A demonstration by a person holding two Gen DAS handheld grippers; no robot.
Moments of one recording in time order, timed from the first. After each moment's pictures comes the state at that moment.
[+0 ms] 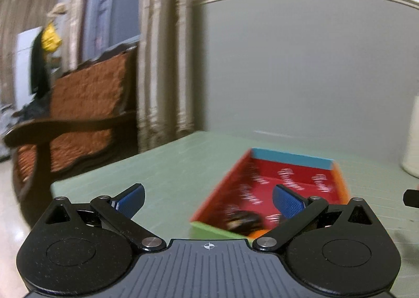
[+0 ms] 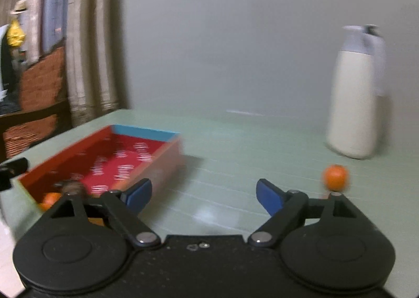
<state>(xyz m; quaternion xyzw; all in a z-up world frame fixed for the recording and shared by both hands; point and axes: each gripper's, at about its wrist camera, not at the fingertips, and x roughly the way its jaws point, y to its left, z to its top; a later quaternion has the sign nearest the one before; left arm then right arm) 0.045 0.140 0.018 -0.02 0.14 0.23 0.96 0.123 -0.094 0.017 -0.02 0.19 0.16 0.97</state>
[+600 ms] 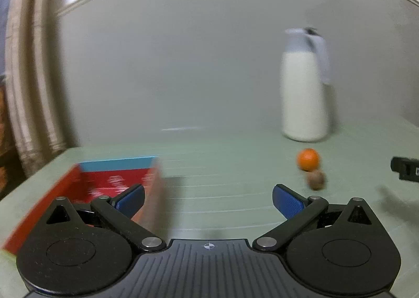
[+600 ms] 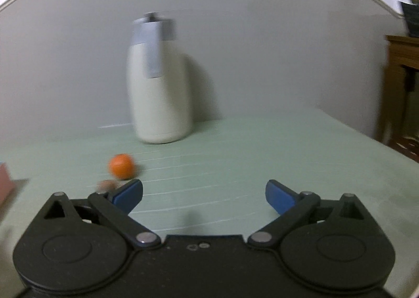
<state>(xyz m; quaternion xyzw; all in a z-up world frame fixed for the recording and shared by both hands) 0.113 -0.033 0.020 0.07 0.18 0.00 0.98 0.102 -0.265 -0.004 0.06 0.17 -0.15 0.97</state>
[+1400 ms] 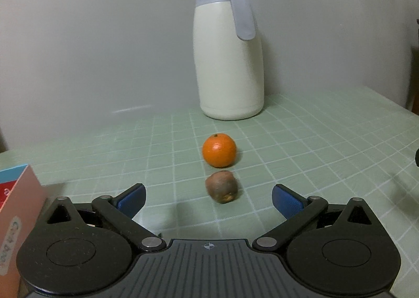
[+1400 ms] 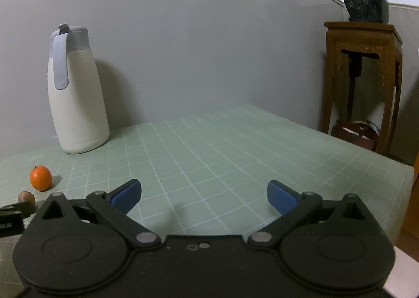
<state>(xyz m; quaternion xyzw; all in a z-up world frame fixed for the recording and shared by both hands) 0.194 -0.150 -0.013 0.09 0.24 -0.10 0.96 0.080 -0.336 -0.013 0.09 0.17 -0.26 0.95</state>
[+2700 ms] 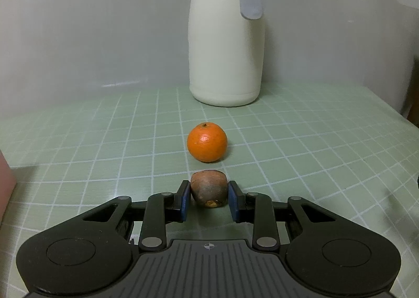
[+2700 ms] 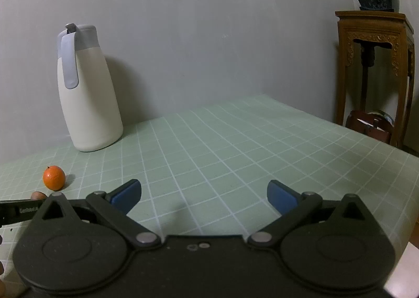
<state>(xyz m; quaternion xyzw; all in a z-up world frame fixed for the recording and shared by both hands) 0.223 -0.148 -0.018 0.05 0.29 -0.12 0.95 0.083 -0.337 -0.011 0.11 0.18 -0.22 0.95</state>
